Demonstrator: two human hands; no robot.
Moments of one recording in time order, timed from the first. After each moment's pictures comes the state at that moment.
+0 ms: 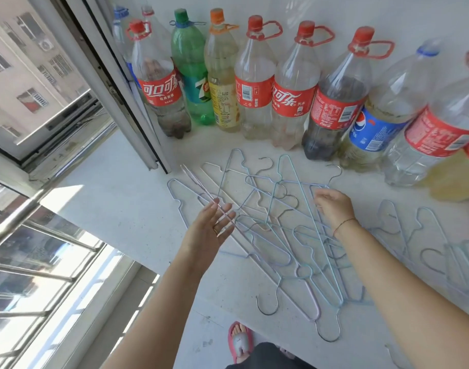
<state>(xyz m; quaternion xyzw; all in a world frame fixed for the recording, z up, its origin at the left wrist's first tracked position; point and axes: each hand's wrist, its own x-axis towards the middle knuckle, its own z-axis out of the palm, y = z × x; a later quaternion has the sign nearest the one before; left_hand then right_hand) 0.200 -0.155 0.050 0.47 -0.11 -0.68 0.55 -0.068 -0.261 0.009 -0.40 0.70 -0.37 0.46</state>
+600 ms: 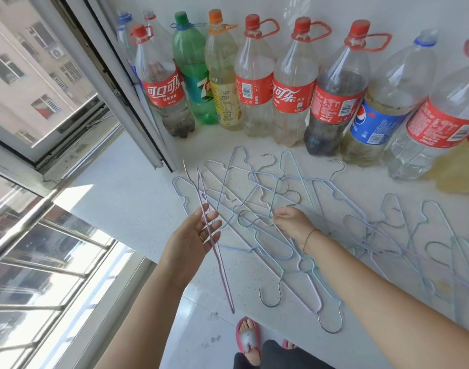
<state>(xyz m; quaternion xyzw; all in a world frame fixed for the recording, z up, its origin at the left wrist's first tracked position) 0.215 -0.118 0.080 0.49 -0.14 -0.66 0.55 -0.002 -0.218 -0.009 -0.46 0.63 -0.21 0.59</state>
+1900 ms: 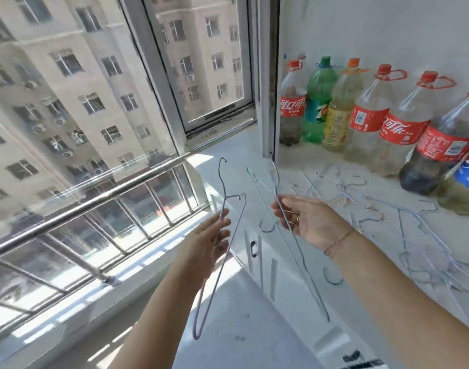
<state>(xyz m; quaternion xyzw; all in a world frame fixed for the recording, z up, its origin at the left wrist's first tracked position) 0.255 0.109 0.137 0.55 -0.12 -0.49 0.67 0.098 -0.043 0.160 -0.43 0.33 -0.24 0.81</state>
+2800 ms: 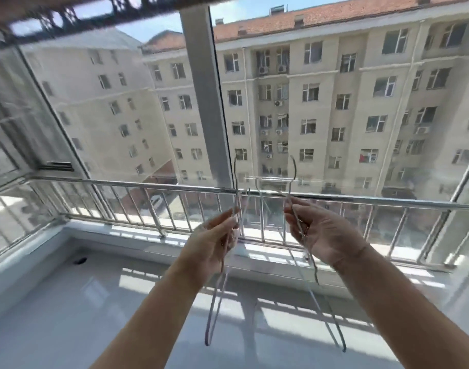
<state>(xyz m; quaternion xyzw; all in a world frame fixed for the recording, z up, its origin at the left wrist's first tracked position) 0.293 0.713 0.258 0.52 -0.03 -0.13 0.84 0.287 0.500 0.279 -0.45 0.06 0.09 0.89</state>
